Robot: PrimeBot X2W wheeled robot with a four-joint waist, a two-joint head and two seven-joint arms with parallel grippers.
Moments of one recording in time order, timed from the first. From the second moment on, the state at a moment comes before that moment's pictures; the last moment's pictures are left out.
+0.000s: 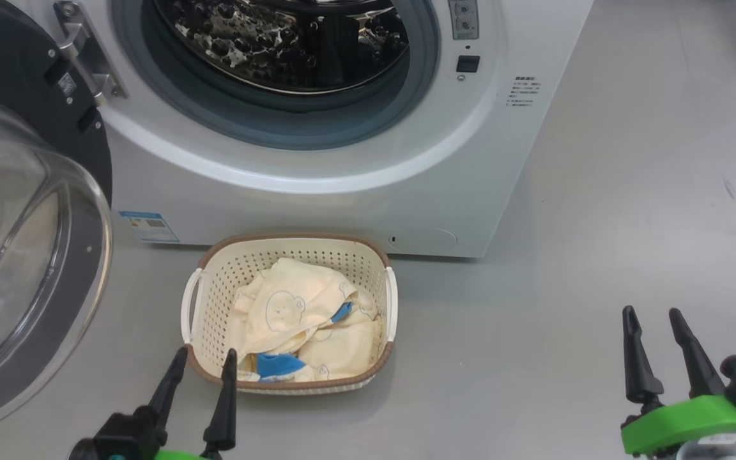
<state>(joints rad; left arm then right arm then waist) 0.03 0.04 -0.10 0.21 -0.16 -0.13 -0.26 0.11 -0.07 -0.04 0.13 0.31 0.13 -0.25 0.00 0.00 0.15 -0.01</state>
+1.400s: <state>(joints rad) -0.83 0.17 -0.15 1.19 -0.20 -0.06 -0.23 -0.27 -0.05 0.16 0.13 0.43 0.13 -0.25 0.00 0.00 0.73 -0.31</state>
